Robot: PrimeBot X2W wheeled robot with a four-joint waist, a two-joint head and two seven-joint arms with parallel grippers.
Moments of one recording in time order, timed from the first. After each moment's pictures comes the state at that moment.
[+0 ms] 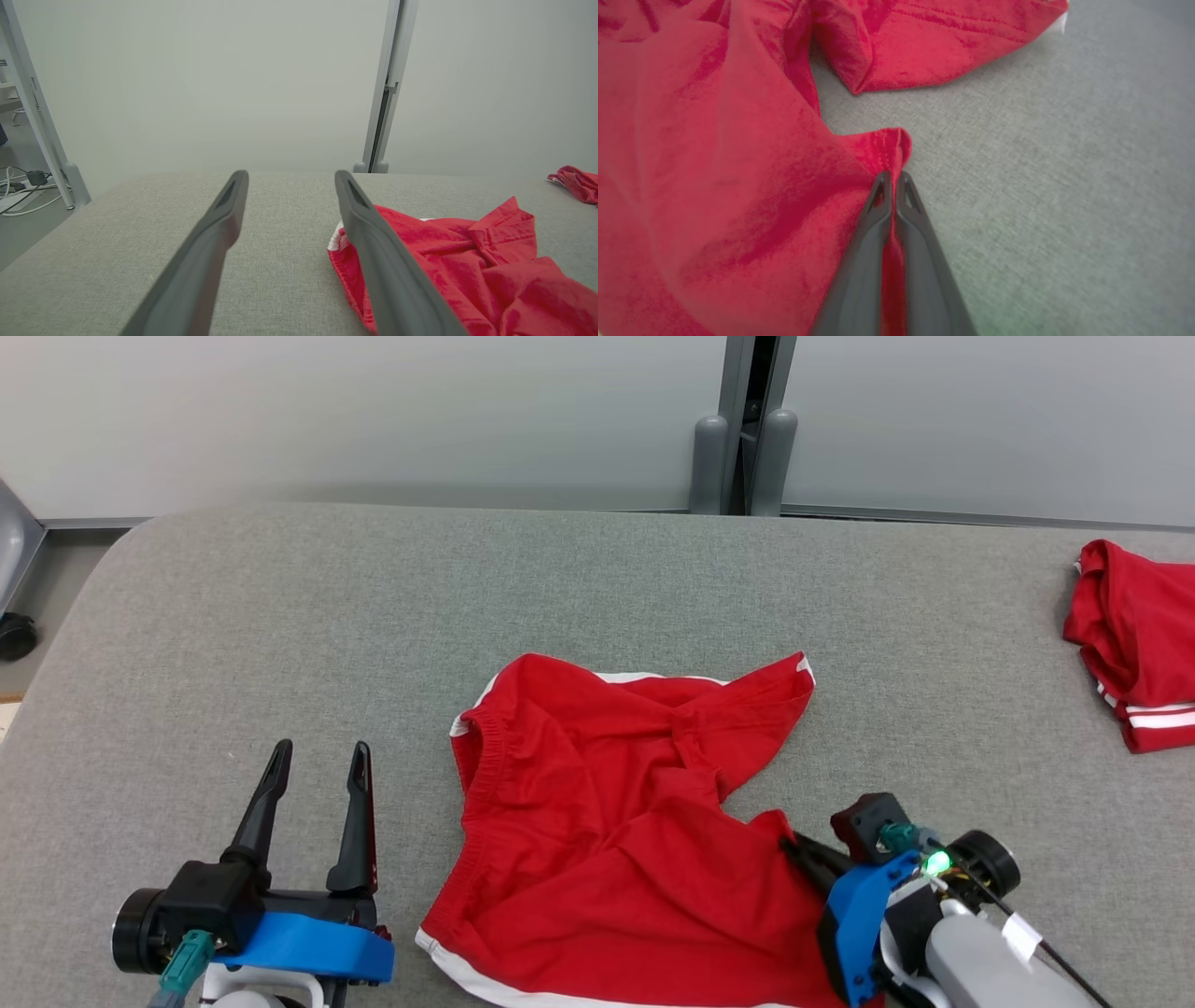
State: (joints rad) left arm -0.15 0.06 -0.06 0.20 -0.14 -0.07 -0.26; right arm -0.42 -0.30 0.64 0.65 0.33 0.13 0.07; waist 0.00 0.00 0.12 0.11
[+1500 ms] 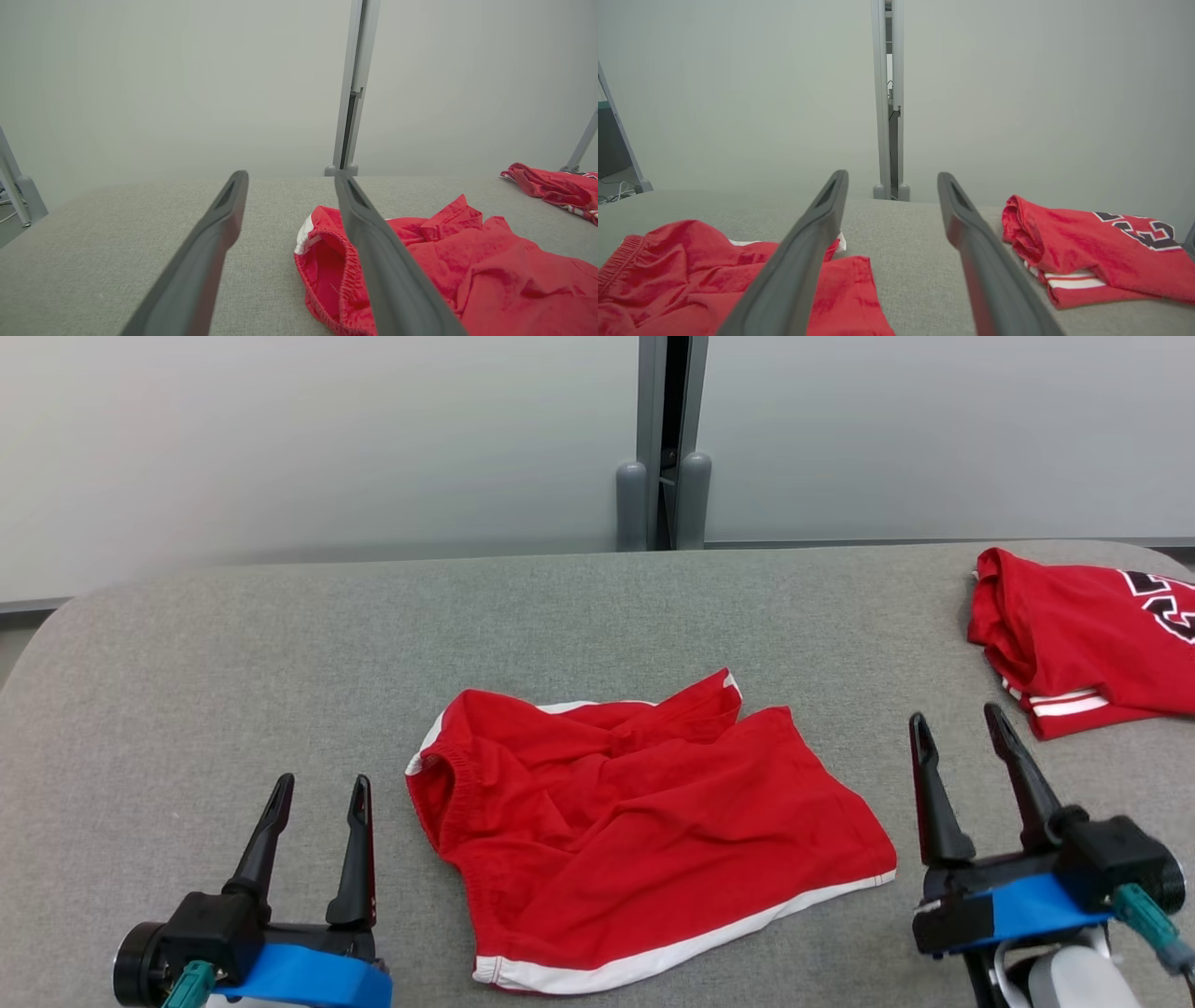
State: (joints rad) left arm -0.10 0.05 -0.05 0.19 -0.13 -0.07 -0.26; right arm -0.15 -0.12 0.01 0.18 0.07 0.13 -0.26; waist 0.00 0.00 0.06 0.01
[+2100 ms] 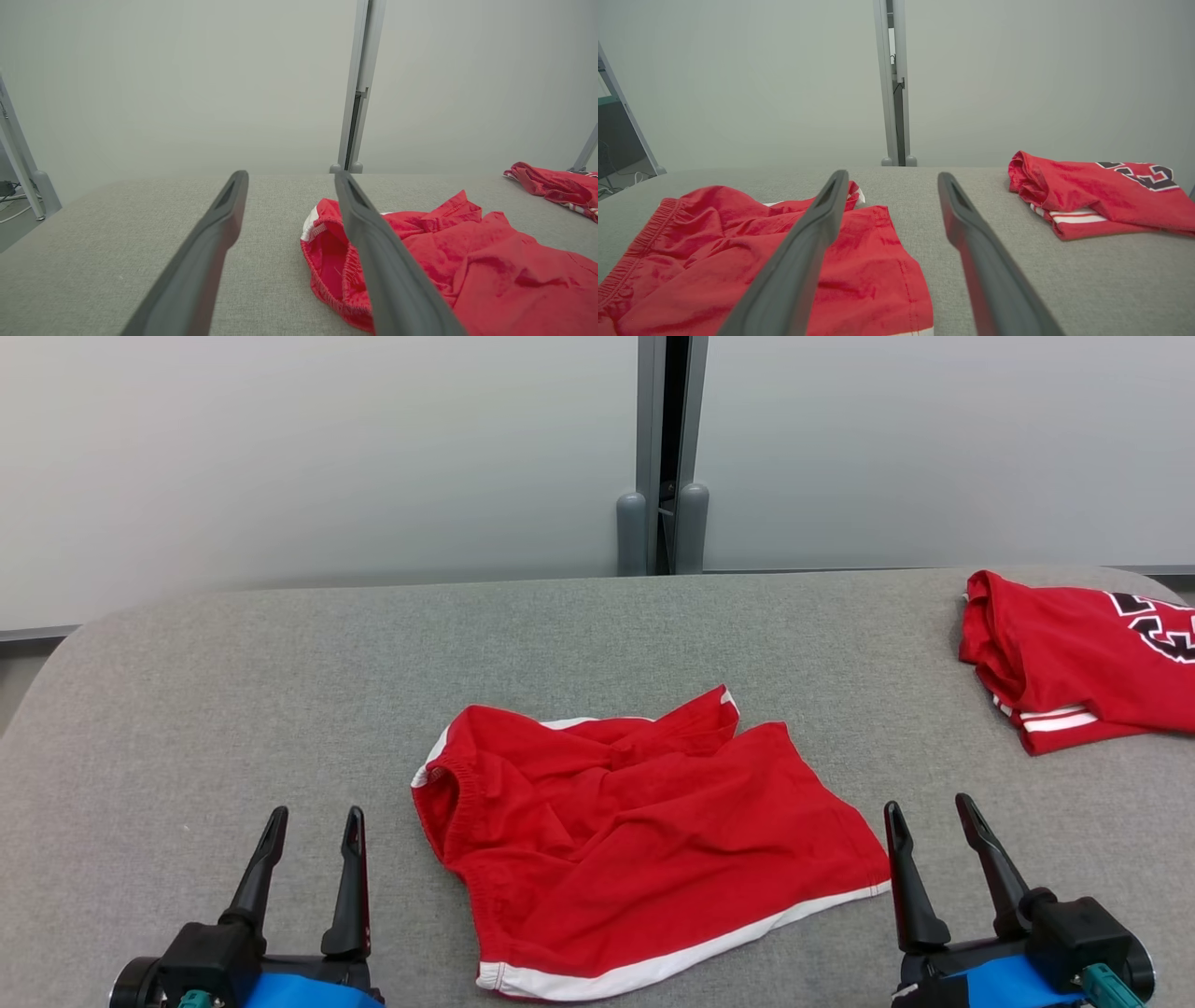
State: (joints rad) left arm -0.05 0.05 -0.04 0.18 -0.13 -0.07 -0.26; right arm 0.01 -0.06 0.02 0.14 0.07 0.13 -0.26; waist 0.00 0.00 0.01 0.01
